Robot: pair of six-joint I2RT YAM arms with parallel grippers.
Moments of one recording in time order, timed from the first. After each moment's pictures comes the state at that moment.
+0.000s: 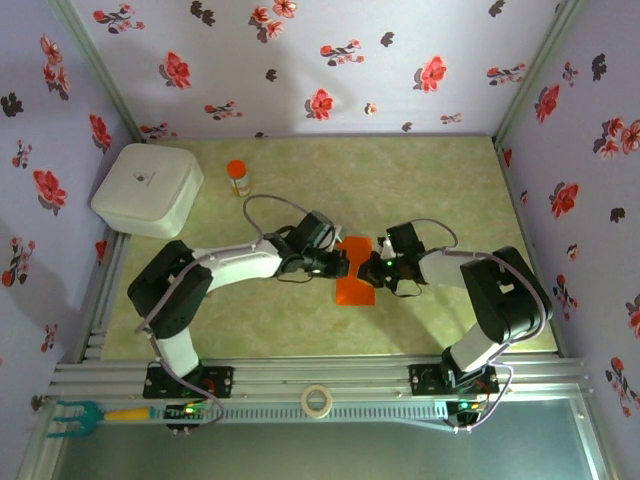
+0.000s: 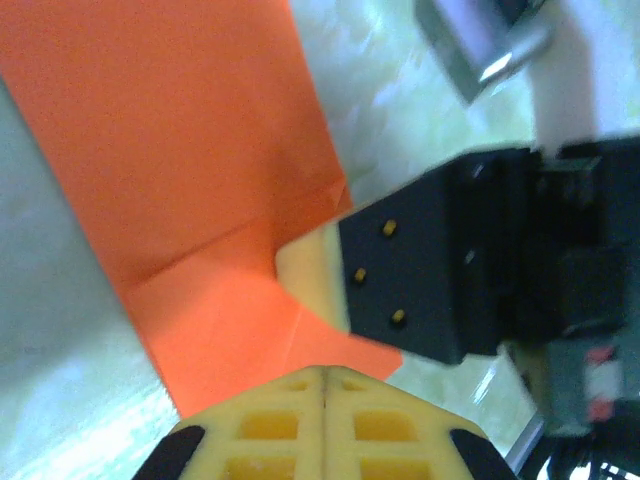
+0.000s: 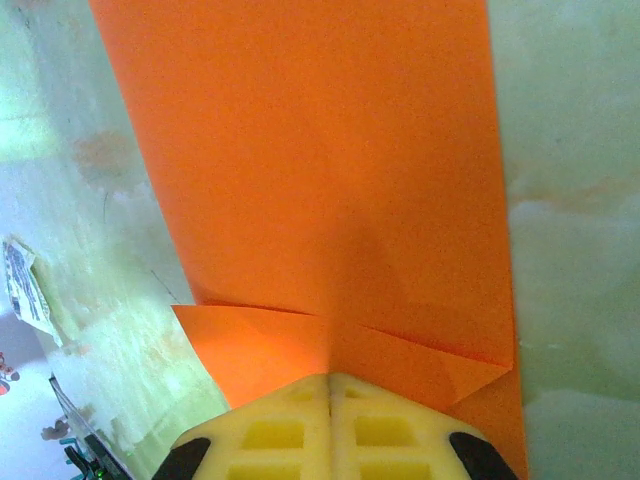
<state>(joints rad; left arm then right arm) -0.88 1.77 1.08 -0.18 0.33 -0.67 0.42 1.60 0.61 -0.05 -0.56 0.81</state>
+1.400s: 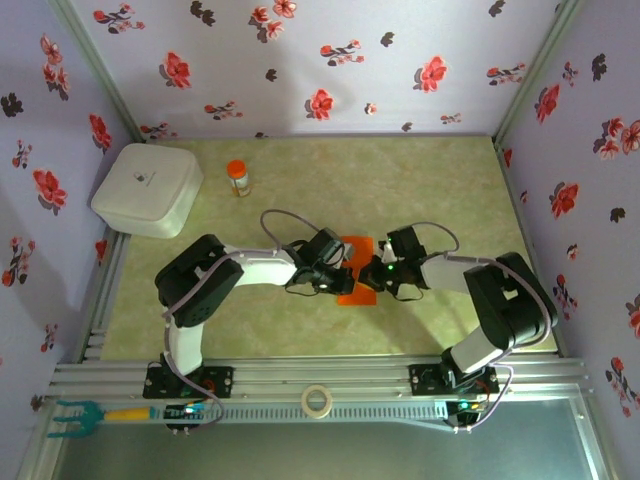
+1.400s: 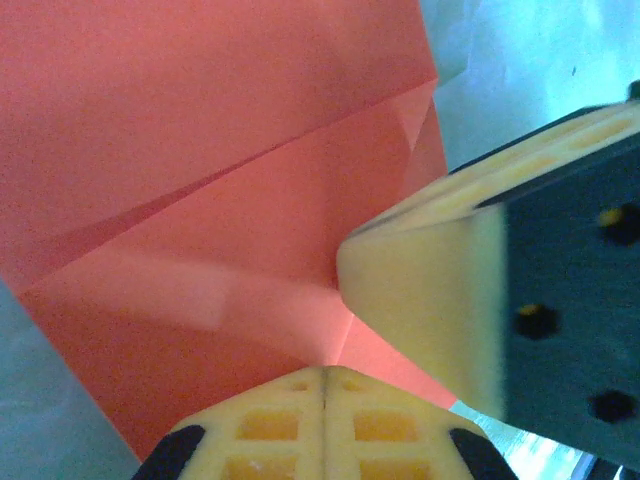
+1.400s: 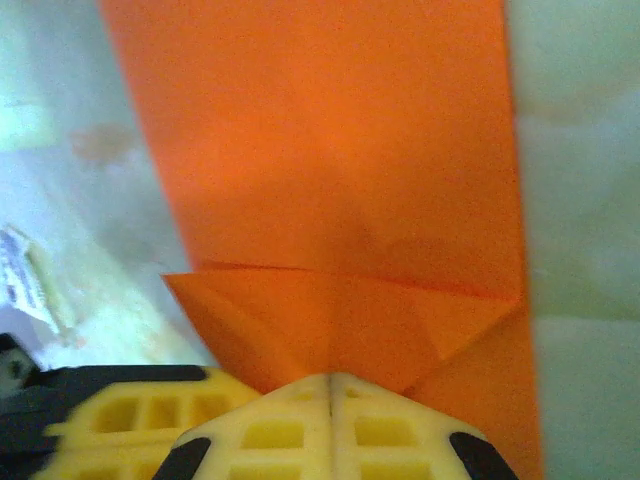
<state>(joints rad) -0.94 1.93 1.05 -0.08 0.37 -0.68 0.43 1.56 0.57 -0.05 -0.56 0.83</state>
